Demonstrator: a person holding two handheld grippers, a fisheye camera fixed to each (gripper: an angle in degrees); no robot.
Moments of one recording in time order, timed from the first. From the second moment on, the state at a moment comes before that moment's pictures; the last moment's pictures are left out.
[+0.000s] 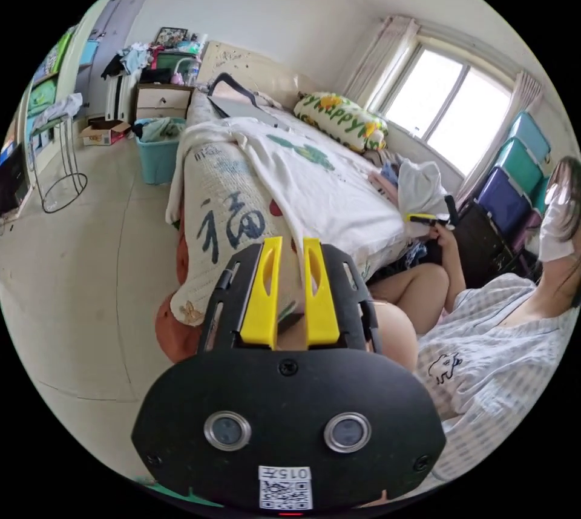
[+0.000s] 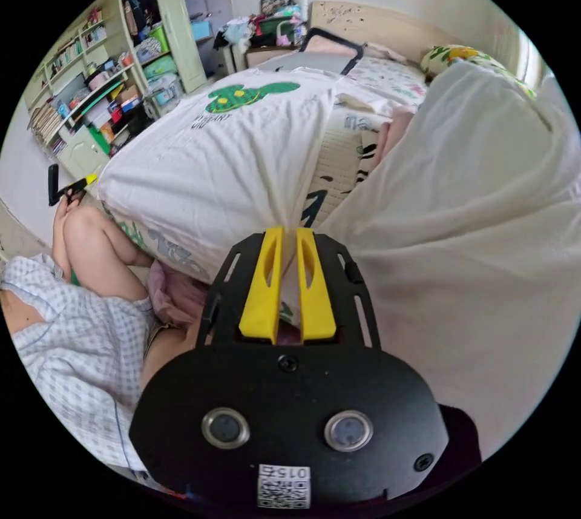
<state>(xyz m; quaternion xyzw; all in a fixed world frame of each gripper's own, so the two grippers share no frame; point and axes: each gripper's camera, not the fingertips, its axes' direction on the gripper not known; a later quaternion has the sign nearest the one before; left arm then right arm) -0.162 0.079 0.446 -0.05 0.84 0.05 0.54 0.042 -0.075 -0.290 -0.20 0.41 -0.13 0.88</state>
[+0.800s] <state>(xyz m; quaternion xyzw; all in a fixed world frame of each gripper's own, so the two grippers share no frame) 0.117 -0.126 0.454 -0.23 0.81 0.08 0.53 0.192 -0.240 -0.235 -0.19 0.32 0.01 0.93</state>
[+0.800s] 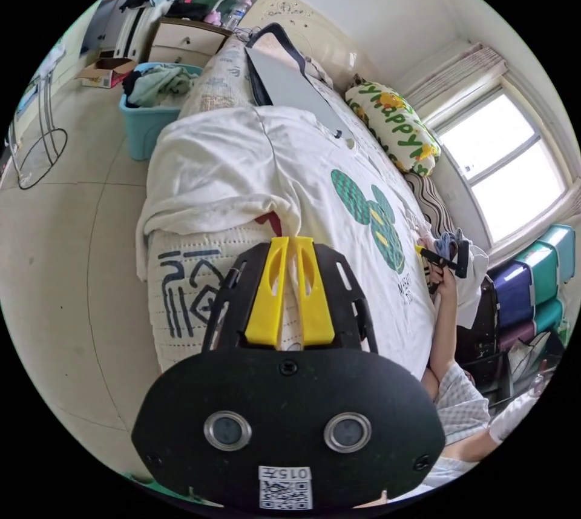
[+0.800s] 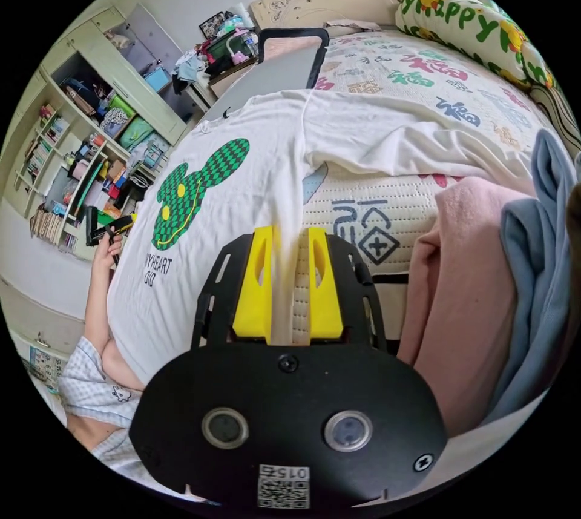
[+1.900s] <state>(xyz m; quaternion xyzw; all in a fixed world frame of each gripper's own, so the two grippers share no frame) -0.106 0.034 0.459 -0.06 0.86 0.13 0.49 0.036 -0.063 -0.380 -0.18 0.29 -0.17 0.93</state>
